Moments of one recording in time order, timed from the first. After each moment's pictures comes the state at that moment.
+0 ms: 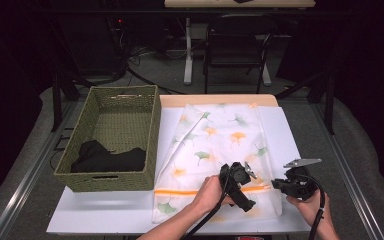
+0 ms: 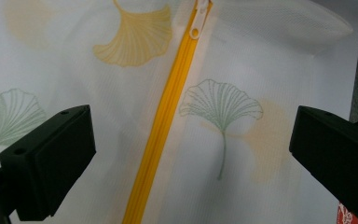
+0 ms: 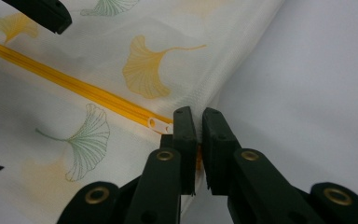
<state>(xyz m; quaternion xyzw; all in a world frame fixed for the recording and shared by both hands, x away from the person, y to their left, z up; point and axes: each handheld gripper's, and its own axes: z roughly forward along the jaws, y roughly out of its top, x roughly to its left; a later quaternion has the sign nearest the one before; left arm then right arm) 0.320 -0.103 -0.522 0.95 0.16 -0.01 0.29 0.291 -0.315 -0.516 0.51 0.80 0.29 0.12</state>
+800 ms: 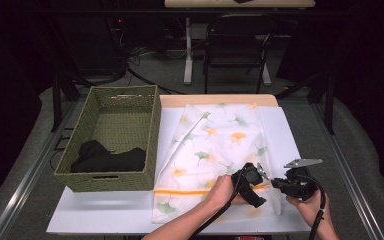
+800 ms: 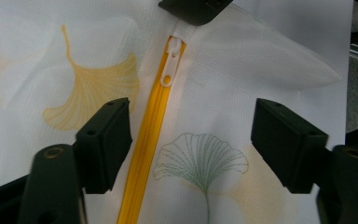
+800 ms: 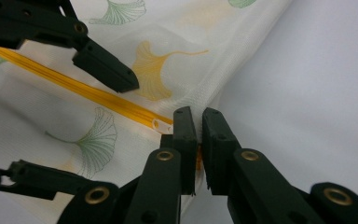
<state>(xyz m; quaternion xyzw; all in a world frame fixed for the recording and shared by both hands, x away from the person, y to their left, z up) 0.323 -0.134 -0.530 0.94 0.13 -0.02 0.30 0.288 -0.313 -0.512 0.50 0.80 0.30 0.13</state>
